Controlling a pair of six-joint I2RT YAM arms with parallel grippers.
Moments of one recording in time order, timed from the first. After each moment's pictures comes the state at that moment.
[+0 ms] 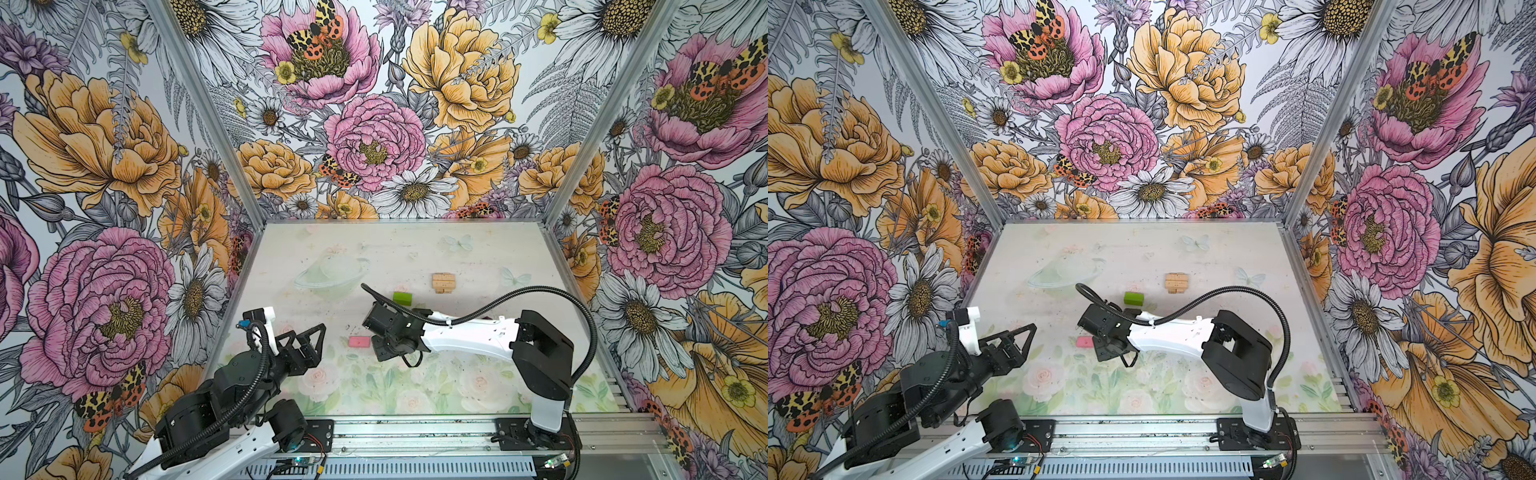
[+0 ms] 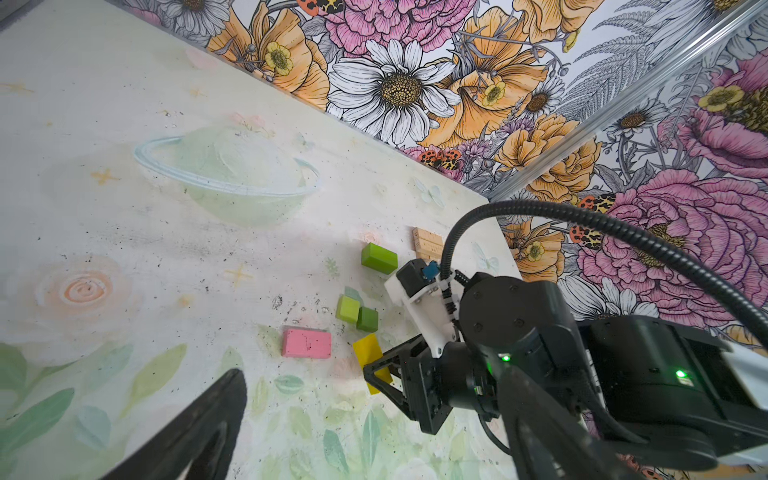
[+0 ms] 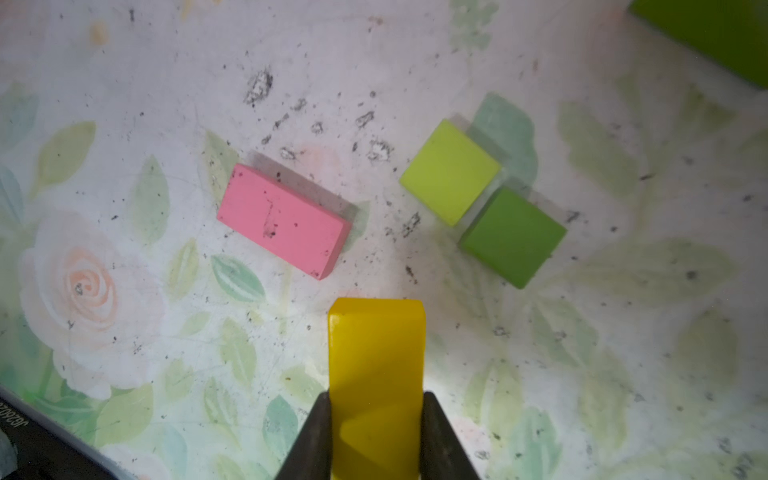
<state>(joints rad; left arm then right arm) -0.92 0.25 0.83 -0.97 -0.49 -0.84 1.08 1.86 1.34 -0.65 0.07 0.68</state>
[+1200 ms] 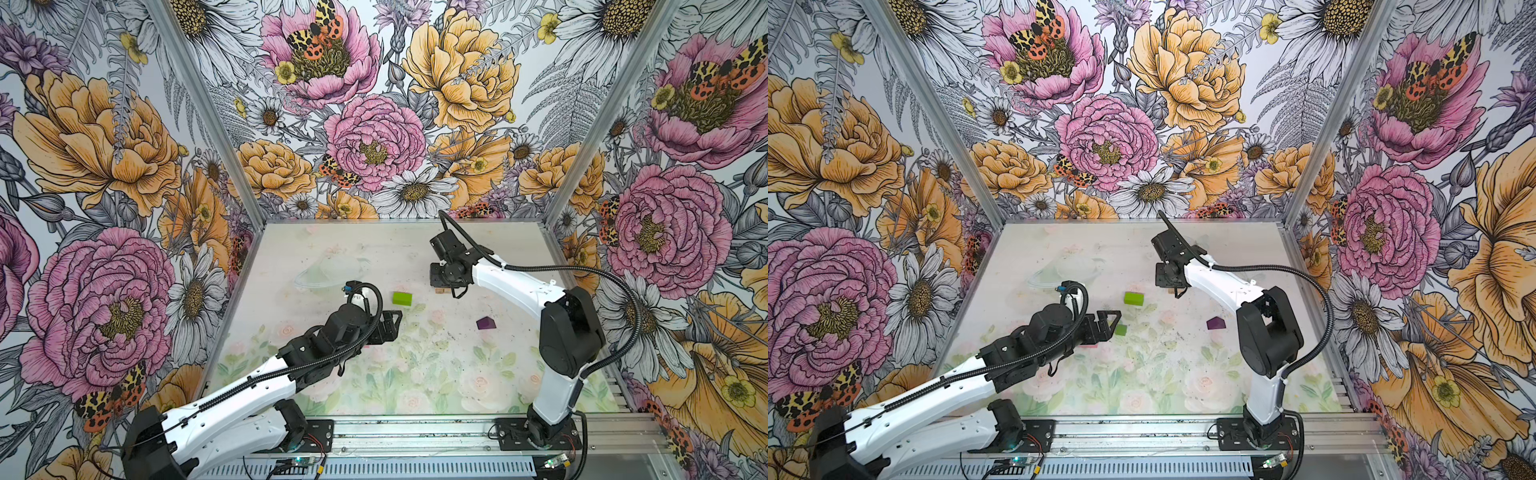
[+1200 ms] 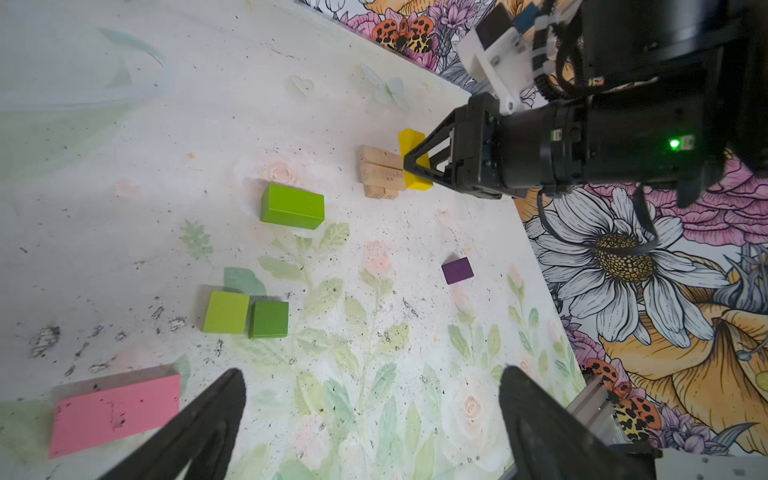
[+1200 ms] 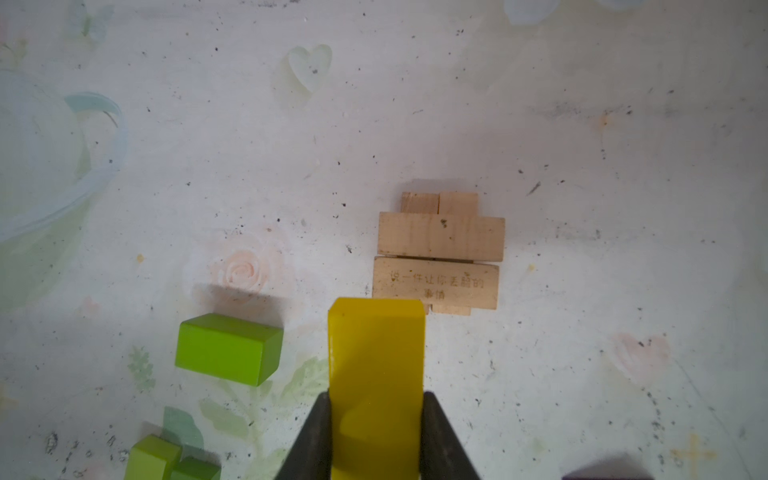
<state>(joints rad) -0.89 0.94 0.67 -0.24 -0.18 -0.79 0.52 1.86 1.48 -0.76 0.10 0.50</state>
